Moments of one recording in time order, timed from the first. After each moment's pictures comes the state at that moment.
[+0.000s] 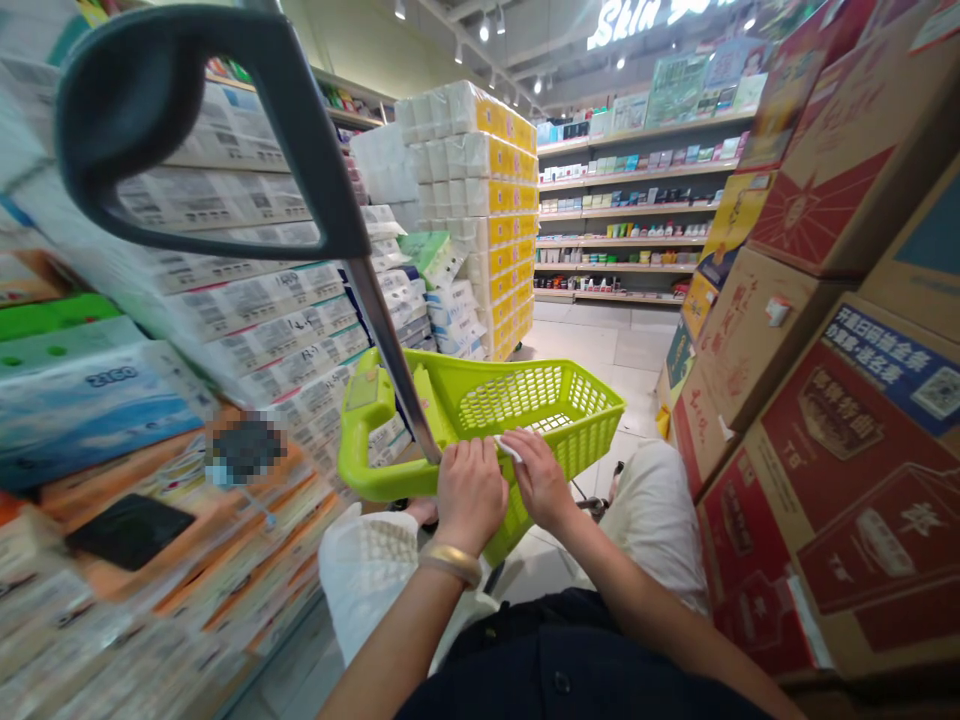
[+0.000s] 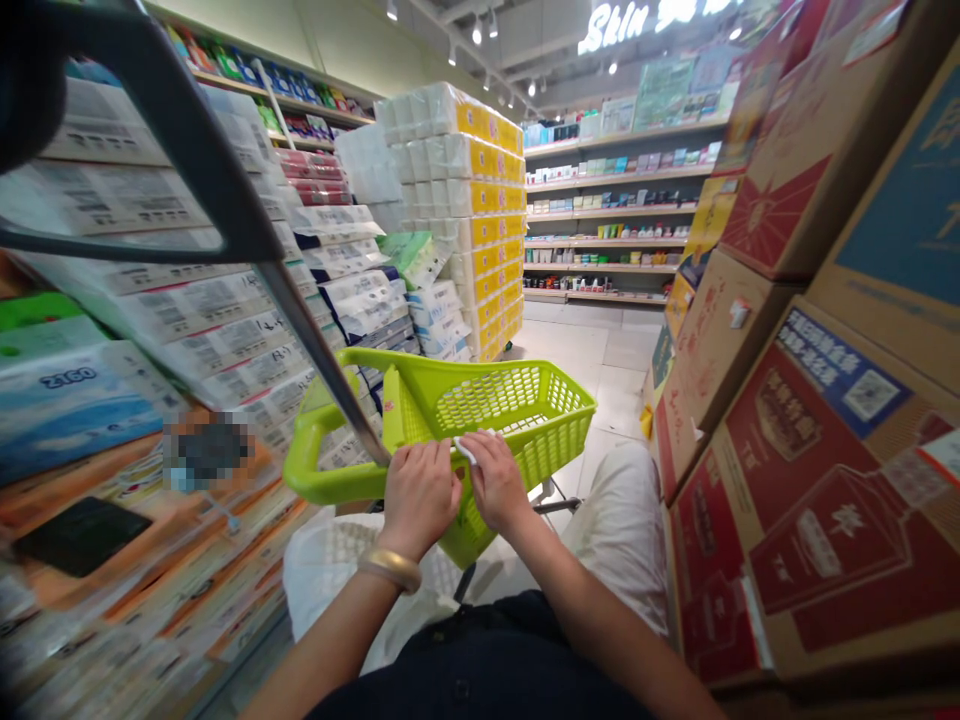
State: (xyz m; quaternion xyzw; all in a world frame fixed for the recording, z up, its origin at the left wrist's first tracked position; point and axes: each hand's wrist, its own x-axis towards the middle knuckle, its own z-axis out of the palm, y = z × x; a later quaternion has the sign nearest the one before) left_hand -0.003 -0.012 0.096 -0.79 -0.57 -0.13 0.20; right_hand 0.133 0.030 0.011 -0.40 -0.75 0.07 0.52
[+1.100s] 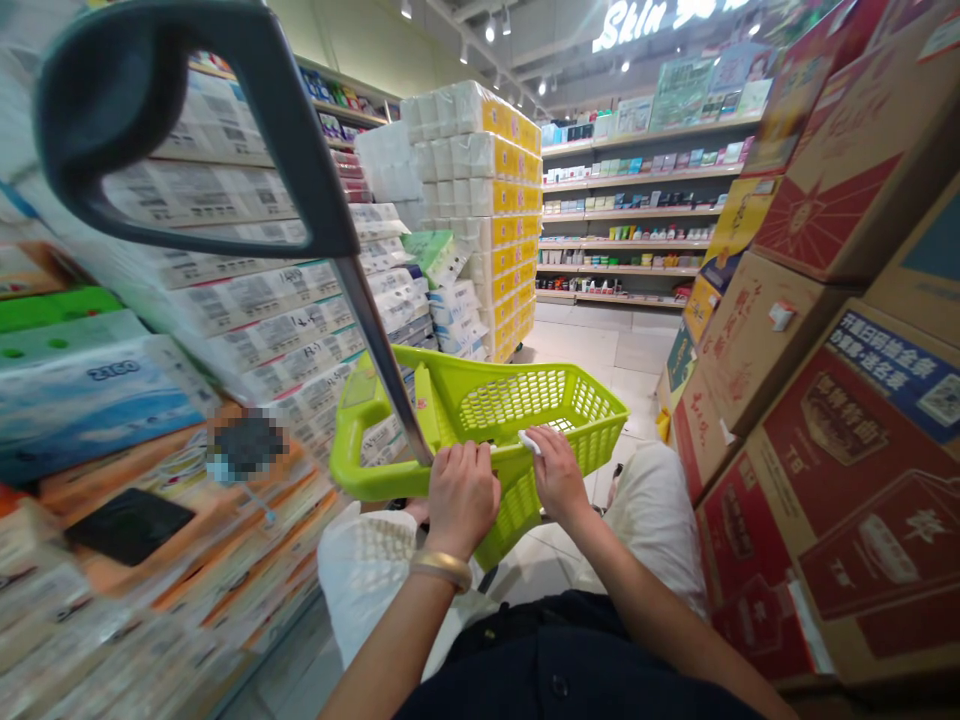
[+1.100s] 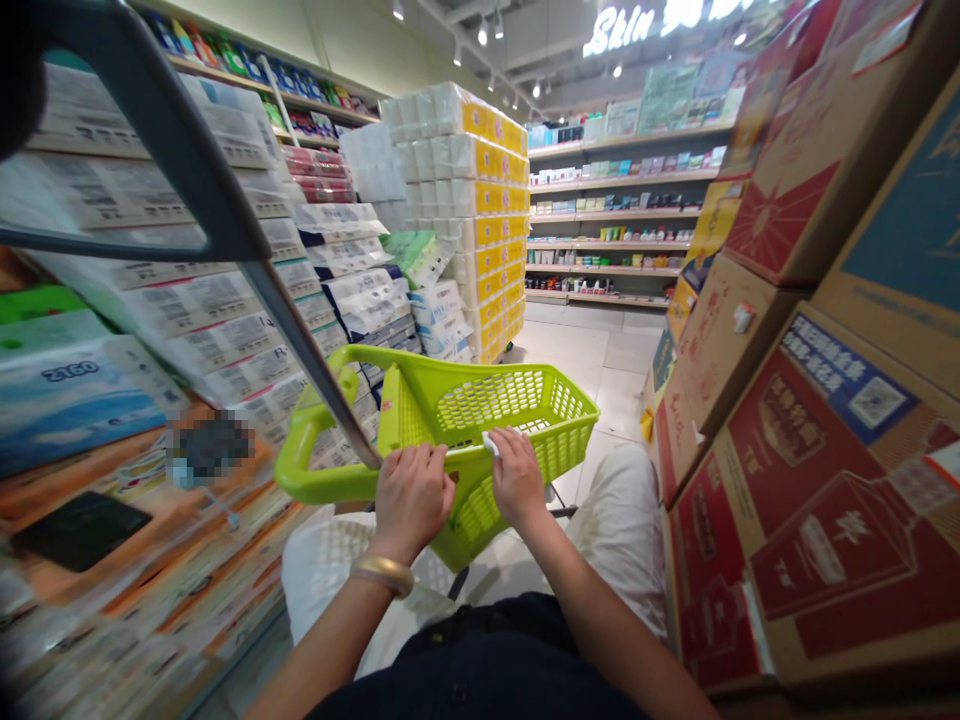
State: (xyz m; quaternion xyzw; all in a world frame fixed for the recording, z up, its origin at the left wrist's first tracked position) left_hand -0.017 -0.013 0.089 -0.78 -0.56 -0.17 0.19; right_hand 0.139 0.036 0.001 -0.47 -0.70 0.03 0.53
